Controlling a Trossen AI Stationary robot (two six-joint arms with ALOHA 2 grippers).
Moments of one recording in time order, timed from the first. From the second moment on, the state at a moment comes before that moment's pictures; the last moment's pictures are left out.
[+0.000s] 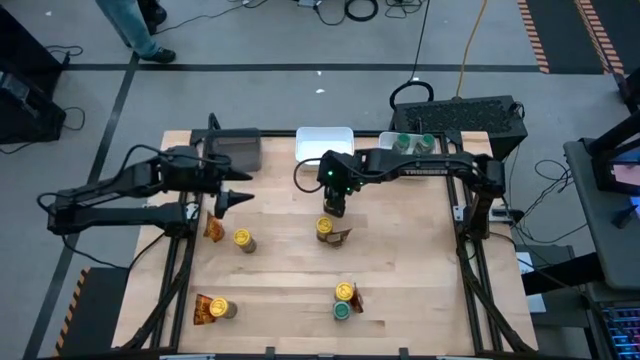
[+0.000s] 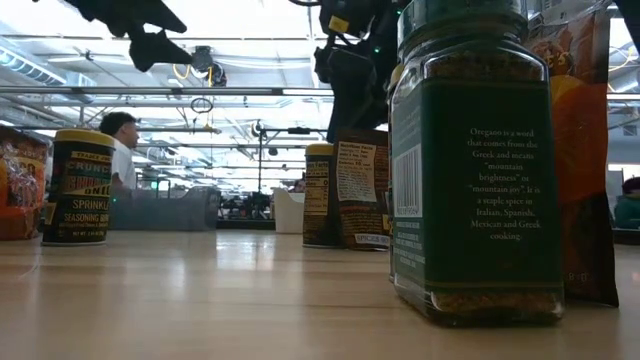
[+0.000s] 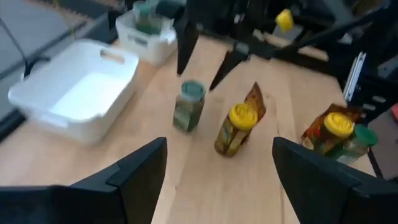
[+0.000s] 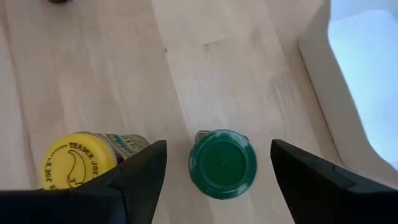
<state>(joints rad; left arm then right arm) 0.28 0.65 0.75 -0.53 0.17 -0.15 -0.18 1.83 1.53 -0.74 0.01 0.14</state>
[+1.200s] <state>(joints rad) 0.25 0.67 0.62 -0.27 0.18 -0.18 -0.19 1.96 1.53 -0.74 0.00 0.14</state>
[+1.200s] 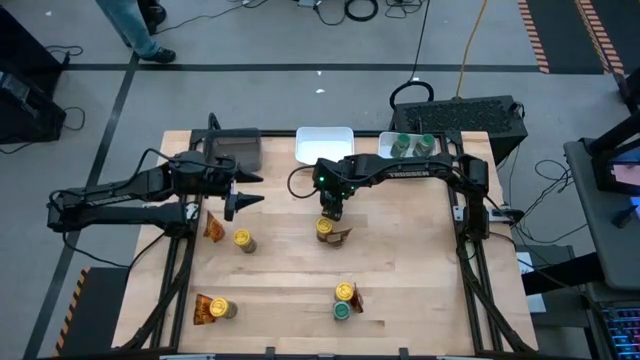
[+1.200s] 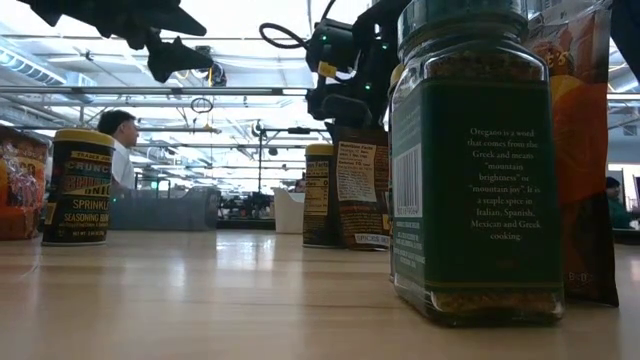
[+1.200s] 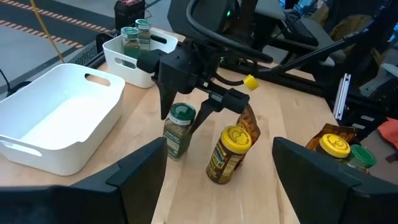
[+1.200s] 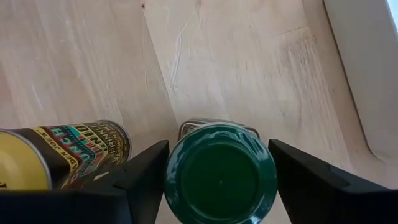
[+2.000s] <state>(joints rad) 0.25 0.67 0.62 -0.27 0.15 -0.18 -0.21 1.83 1.53 -0.79 0.00 0.15</state>
